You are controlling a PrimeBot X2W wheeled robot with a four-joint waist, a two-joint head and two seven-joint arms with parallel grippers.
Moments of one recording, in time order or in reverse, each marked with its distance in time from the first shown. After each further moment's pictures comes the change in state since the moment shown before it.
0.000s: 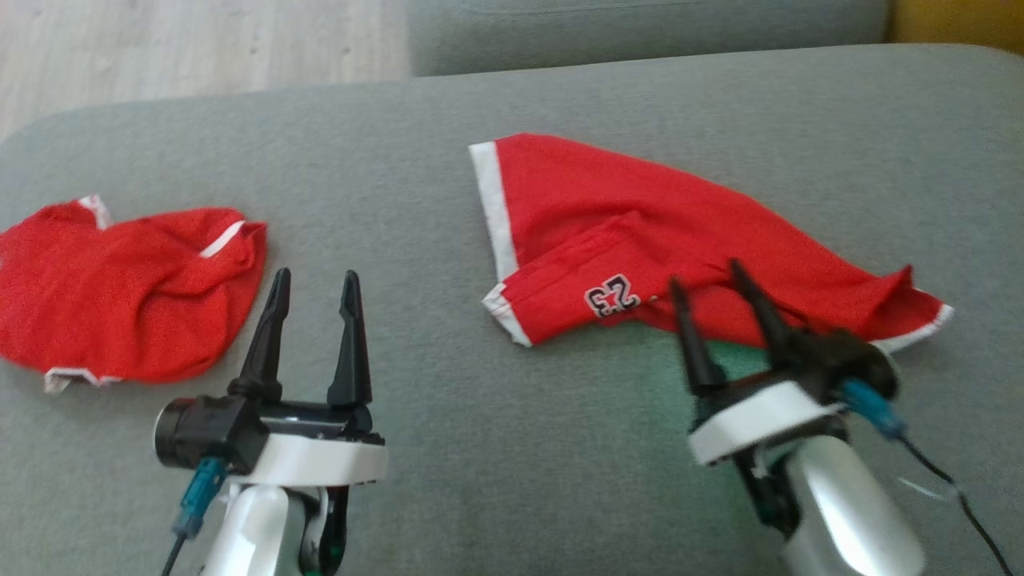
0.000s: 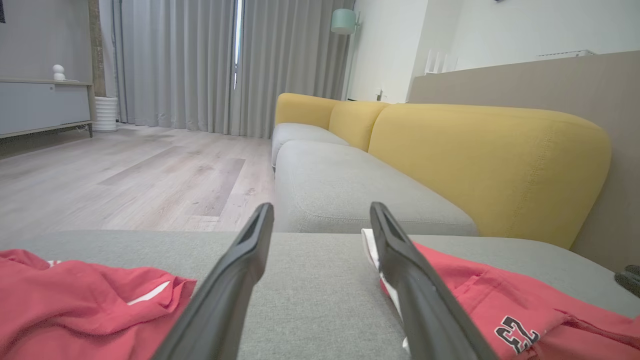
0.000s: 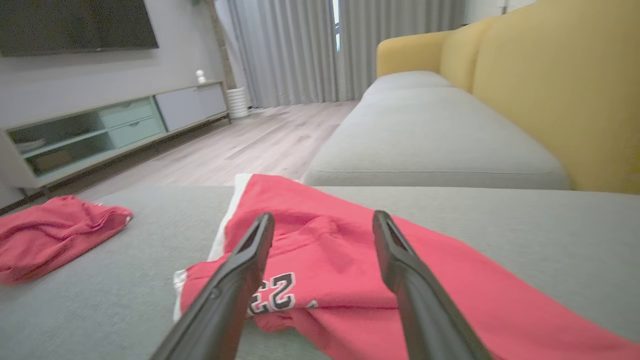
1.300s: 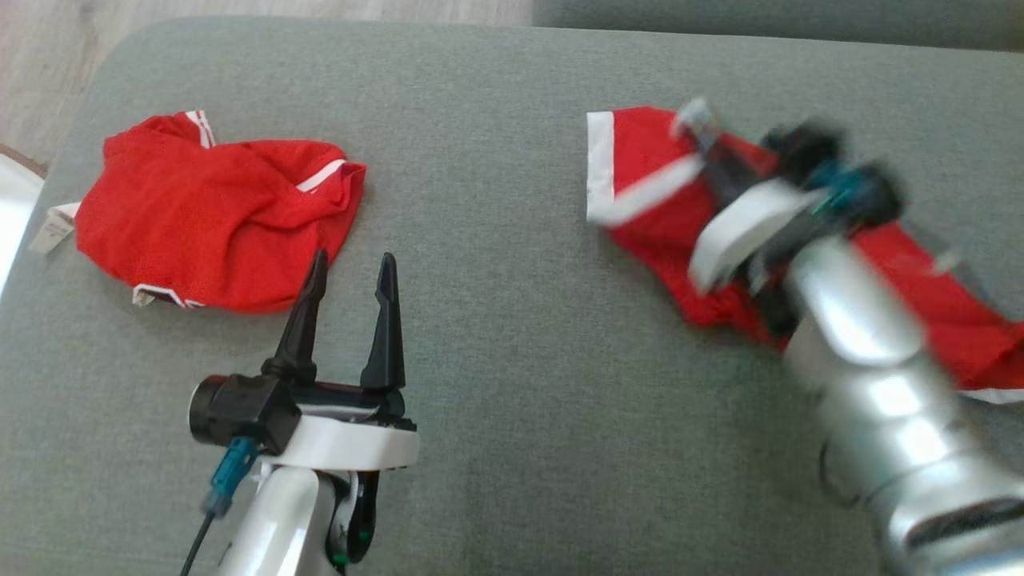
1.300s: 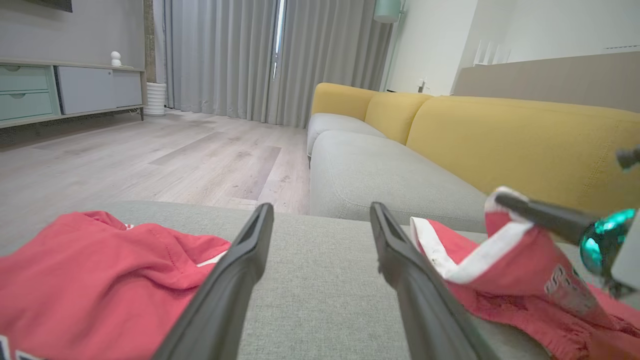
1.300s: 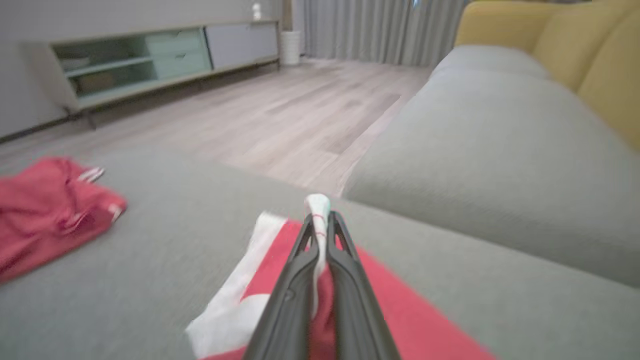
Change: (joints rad) left arm -0.052 -0.001 -0.091 0.011 -0.047 0.033 0.000; right arm -0.539 -0.014 0.111 0.516 -0.024 0.000 0.084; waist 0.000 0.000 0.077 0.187
